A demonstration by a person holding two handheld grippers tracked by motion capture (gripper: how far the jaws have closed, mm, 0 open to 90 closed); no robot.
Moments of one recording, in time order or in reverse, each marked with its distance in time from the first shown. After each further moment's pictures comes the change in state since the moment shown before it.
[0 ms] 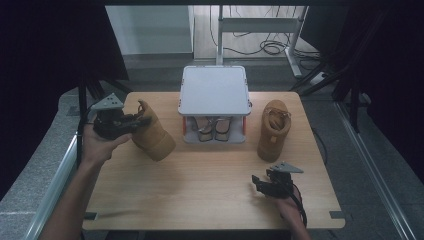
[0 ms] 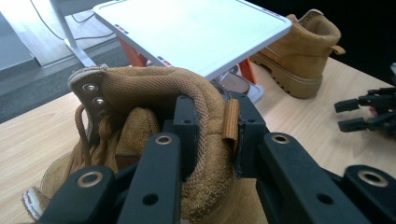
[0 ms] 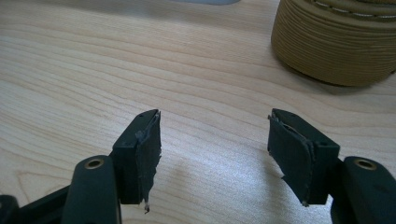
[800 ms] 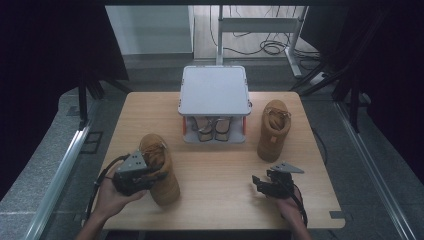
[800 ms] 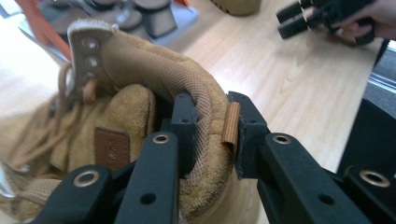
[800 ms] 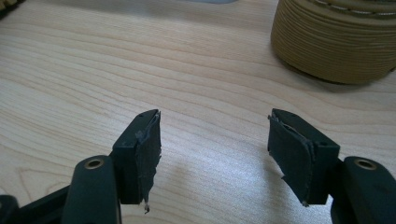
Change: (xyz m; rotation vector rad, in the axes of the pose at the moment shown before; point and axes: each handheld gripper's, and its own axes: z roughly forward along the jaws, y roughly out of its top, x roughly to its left) left arm -0.087 -0.099 0.022 0.140 -0.120 0.109; right arm -0.001 -0.001 -0.001 0.004 0.006 0.007
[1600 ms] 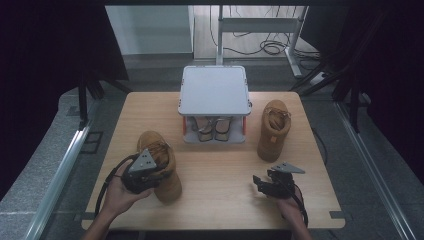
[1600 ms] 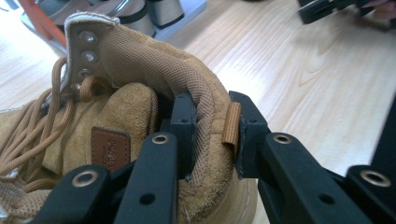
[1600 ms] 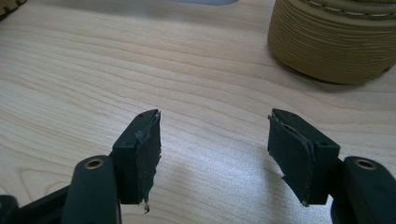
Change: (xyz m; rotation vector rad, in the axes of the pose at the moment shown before) left arm 0.008 0.005 0.020 0.045 0.052 0.014; right arm -0.002 0.000 -0.001 -0.002 0.001 0.002
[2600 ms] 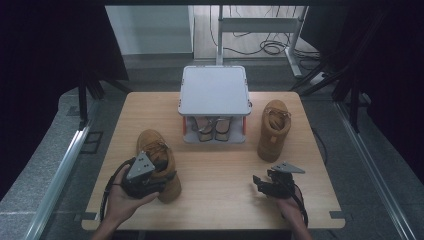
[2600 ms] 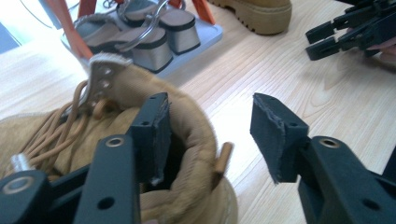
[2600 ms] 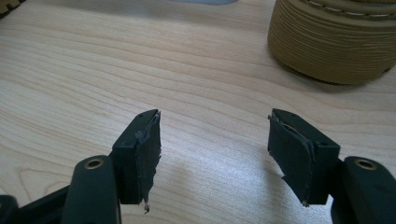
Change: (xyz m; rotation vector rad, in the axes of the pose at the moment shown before) left arm -0.033 0.008 -0.013 -0.140 0.111 -0.040; right arm 0.000 0.000 0.000 0.000 0.000 -0.003
